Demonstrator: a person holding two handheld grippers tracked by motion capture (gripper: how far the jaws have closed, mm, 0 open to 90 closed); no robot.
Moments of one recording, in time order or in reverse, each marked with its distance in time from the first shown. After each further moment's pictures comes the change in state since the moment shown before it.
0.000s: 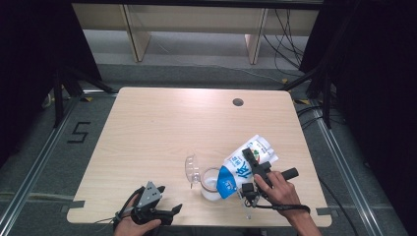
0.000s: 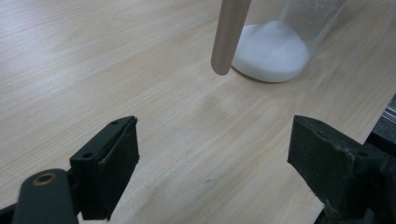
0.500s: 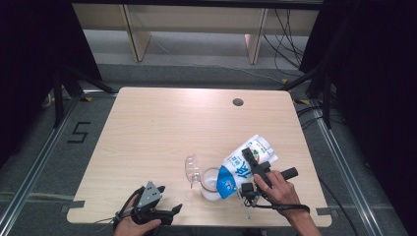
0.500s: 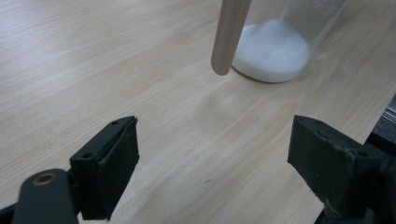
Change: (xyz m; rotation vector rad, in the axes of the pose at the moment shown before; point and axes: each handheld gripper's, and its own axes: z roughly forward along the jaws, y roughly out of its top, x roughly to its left) left arm 0.000 0.000 0.000 -0.001 0.001 -0.001; right arm -0.003 0.002 0.001 0.004 -0.003 -0.026
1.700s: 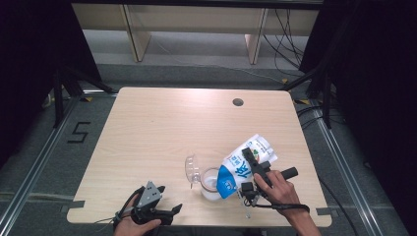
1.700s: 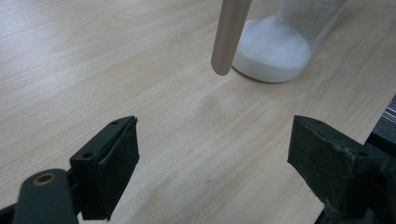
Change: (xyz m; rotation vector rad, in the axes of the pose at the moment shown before) left arm 0.000 0.000 0.000 0.000 0.000 0.000; right arm -0.001 -0.001 0.000 0.003 -0.004 0.015
